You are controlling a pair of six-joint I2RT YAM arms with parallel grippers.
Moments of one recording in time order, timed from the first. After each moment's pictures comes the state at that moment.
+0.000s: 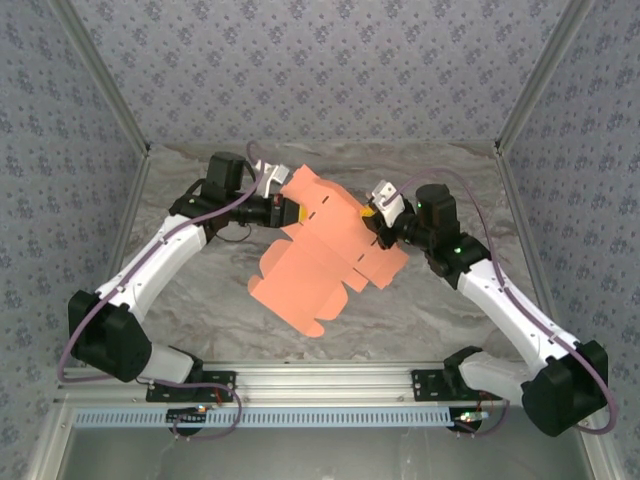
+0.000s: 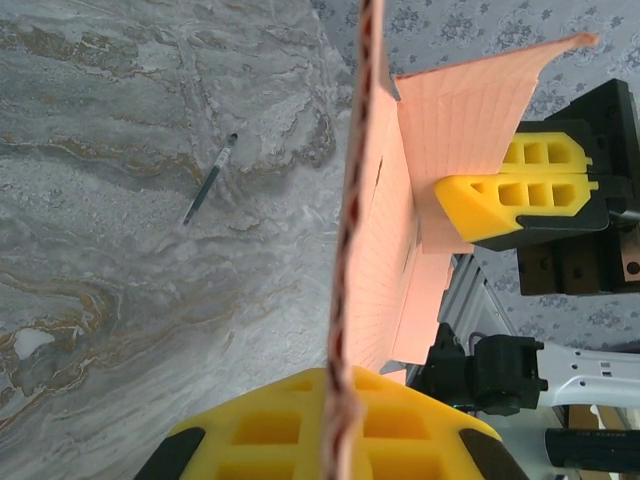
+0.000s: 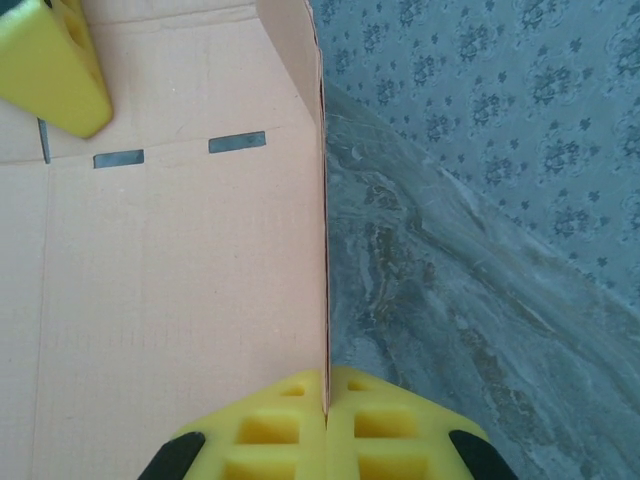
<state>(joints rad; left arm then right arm) -0.43 1.41 1.25 -0.51 0.79 -0.36 0.44 1.12 0.92 -0.20 -0.37 -0.33</state>
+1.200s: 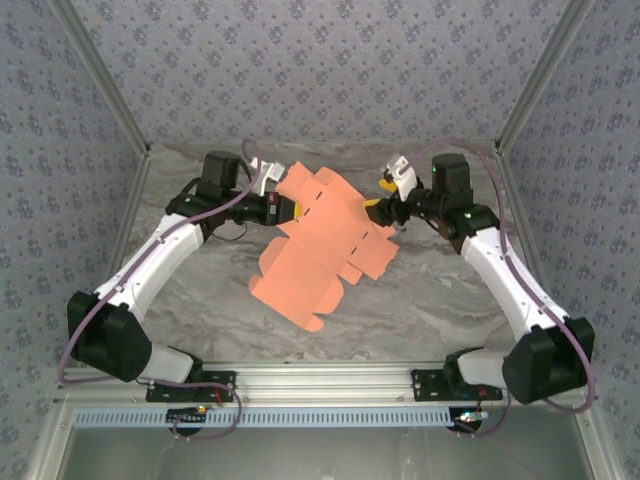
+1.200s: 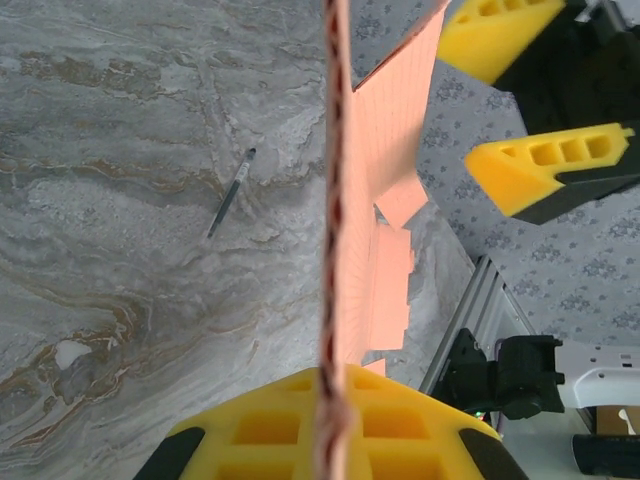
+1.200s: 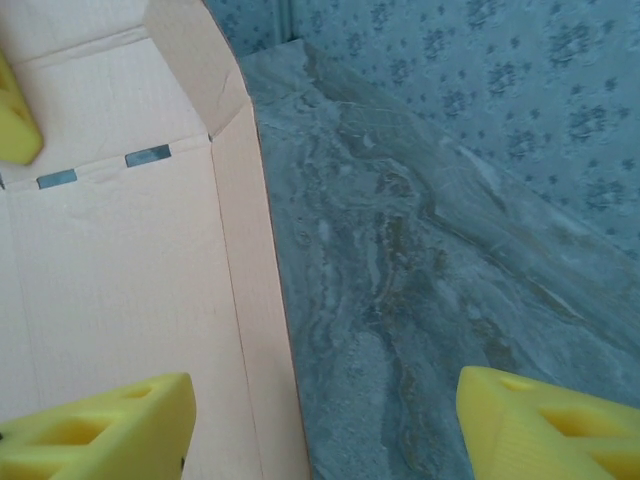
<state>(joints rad) -0.40 1.41 1.25 -0.51 0.79 -0.30 0.26 1.32 1.15 -0.37 -0.63 -0.36</state>
